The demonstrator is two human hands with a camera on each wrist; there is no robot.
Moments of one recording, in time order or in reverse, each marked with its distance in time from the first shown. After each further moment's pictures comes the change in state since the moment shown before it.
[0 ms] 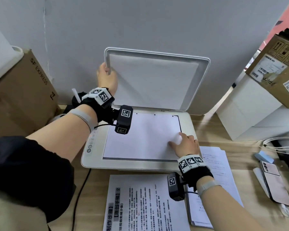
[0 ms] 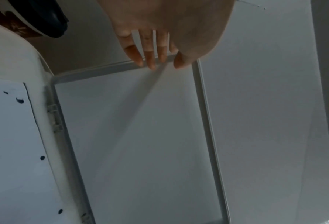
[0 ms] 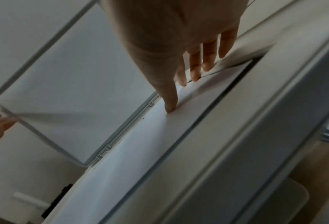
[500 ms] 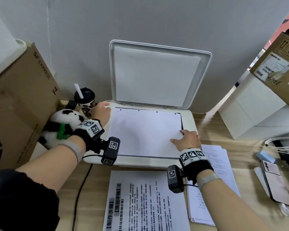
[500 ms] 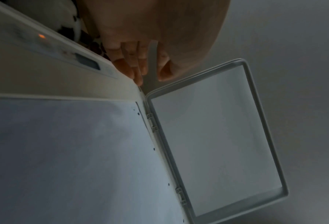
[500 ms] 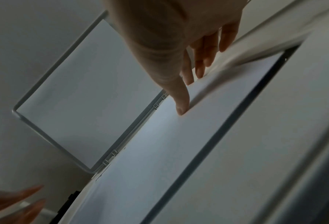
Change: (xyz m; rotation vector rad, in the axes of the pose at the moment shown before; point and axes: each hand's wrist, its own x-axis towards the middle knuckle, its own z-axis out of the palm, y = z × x) left_hand -0.054 -0.097 -0.039 0.231 -0.144 -0.258; right_hand -0.001 -0.014 -0.015 -0.028 -0.006 0.043
